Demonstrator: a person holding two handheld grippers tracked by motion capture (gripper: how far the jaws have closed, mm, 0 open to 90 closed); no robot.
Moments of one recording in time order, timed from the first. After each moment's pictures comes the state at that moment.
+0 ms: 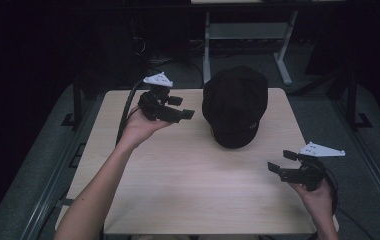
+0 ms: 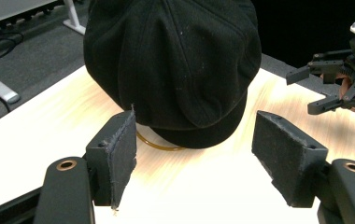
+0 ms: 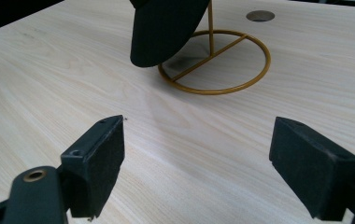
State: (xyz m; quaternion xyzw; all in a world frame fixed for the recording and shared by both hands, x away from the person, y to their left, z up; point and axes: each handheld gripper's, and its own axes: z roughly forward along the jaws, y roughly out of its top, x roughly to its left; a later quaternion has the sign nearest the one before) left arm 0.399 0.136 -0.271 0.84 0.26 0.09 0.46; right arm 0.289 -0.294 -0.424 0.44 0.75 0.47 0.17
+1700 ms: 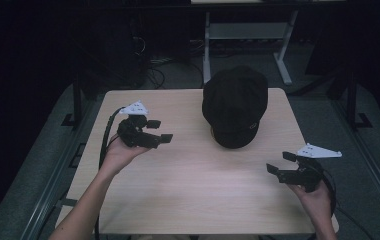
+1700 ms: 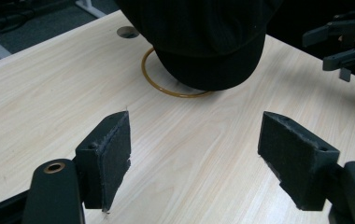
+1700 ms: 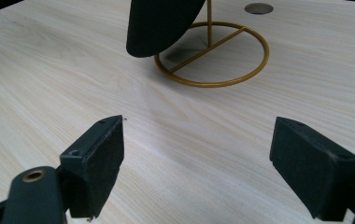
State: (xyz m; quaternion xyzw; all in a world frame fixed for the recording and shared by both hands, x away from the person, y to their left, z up) left arm 0.365 0.195 -0.329 0.83 0.30 0.09 0.46; right arm 0.288 -0.290 -0.428 0.44 0.76 0.45 0.17
